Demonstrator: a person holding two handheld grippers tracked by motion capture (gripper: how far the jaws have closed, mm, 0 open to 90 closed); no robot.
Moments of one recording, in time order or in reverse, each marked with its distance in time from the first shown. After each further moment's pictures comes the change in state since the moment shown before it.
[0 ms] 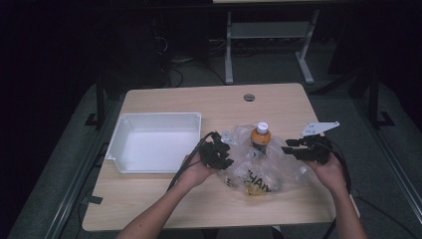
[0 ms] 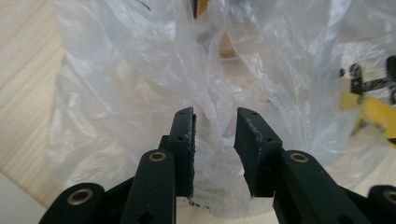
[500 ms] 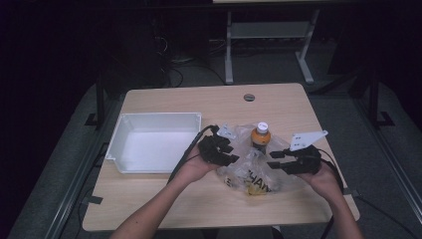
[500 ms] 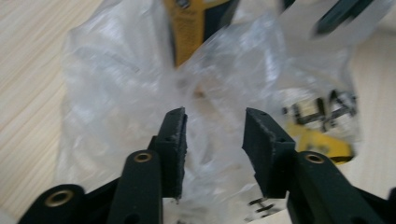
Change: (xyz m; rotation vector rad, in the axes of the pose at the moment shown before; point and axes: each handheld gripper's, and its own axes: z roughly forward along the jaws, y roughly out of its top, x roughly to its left) left arm -0.002 0.016 -0.020 -0.099 -0.095 0.039; right arm 0.050 0.014 0.006 -0.029 0.218 -0.170
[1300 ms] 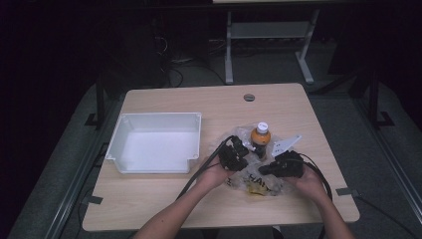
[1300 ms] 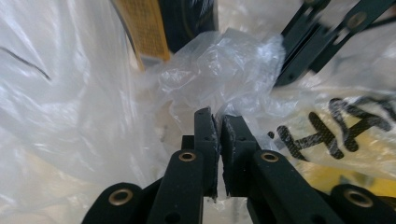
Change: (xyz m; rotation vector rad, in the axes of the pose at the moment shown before) left arm -0.016 0.000 0.072 0.142 0.063 0.010; right arm -0.007 -0.018 0.053 0.170 0.103 0.059
